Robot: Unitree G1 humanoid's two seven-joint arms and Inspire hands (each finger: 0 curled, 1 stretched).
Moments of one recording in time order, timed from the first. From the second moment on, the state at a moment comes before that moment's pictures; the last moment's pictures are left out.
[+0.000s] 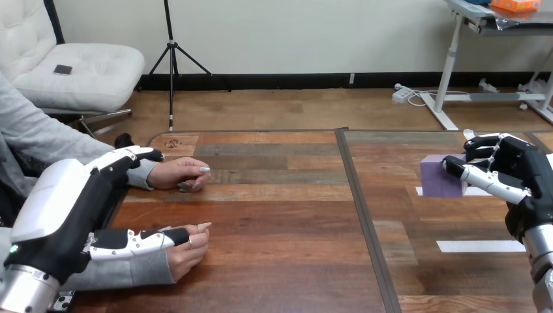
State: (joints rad) left arm 0.19 0.48 0.25 -0.06 0.50 -0.48 -0.10; right arm -0.41 -0.41 -0.28 0.96 0.24 -0.49 0.26
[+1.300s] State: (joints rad) left arm 0.10 0.69 0.14 -0.12 0.40 -0.13 -0.61; right arm -0.41 -0.40 -0.29 0.96 0.24 -0.49 0.29
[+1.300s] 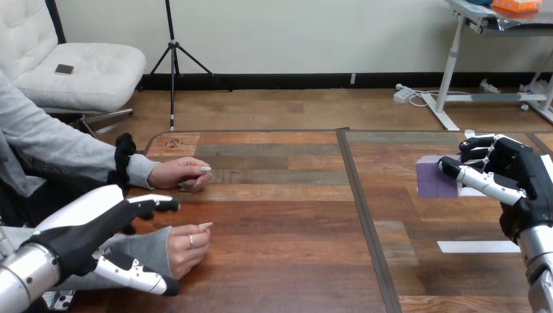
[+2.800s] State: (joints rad) left arm 0.02 0.75 0.00 0.00 0.70 -0.09 -0.42; right arm -0.41 -0.40 -0.31 0.96 0.24 -0.49 0.31
